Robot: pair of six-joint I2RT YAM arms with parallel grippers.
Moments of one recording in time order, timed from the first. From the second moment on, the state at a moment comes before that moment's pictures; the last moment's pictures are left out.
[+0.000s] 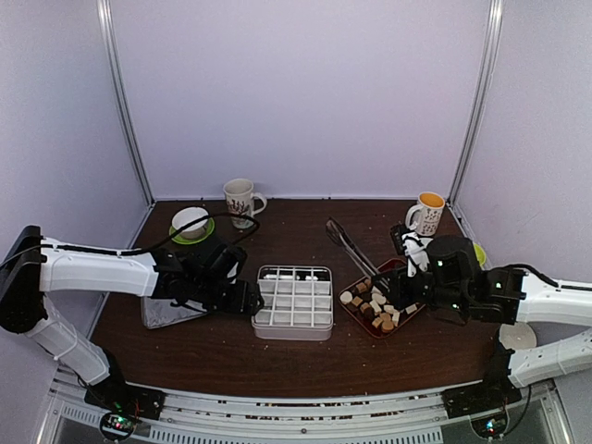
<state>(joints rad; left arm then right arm) -0.90 1.48 0.85 -0.33 -0.09 -0.69 0.94 0.98 0.63 -0.16 0.21 0.44</state>
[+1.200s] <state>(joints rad) -0.91 1.61 0.96 -0.39 -0.14 -0.73 0.94 0.94 0.63 -0.18 0.23 0.43</state>
